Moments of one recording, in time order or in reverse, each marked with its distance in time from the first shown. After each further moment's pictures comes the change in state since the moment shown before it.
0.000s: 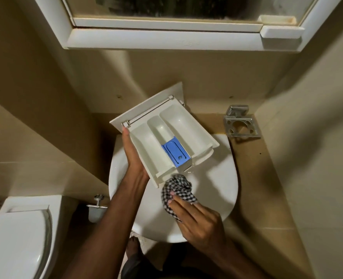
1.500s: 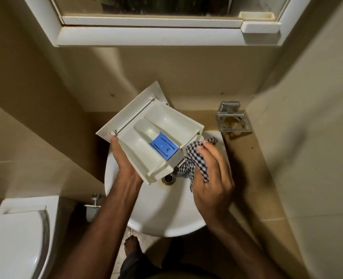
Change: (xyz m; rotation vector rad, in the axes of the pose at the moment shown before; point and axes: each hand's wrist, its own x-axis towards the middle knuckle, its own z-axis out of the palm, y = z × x) left_hand -0.016 -0.004 -0.014 -0.034 0.030 0.032; right_hand 0.068 0.017 -0.028 -0.010 0.457 0.373
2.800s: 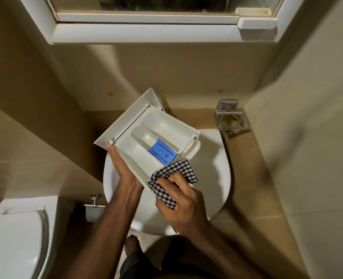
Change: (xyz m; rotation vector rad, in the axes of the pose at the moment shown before) left_hand 0.009 -0.024 -0.028 -0.038 0.053 0.094; right_hand -0.050 -0.020 0.012 0.124 -0.426 -0.050
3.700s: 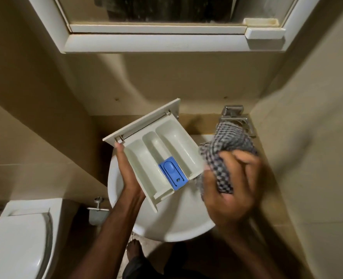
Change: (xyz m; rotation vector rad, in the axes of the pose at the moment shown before) left_hand -0.016 0.009 -0.001 0.152 -0.220 -0.076; right_hand 0.050 0.006 -0.070 -0.119 0.564 -0.038
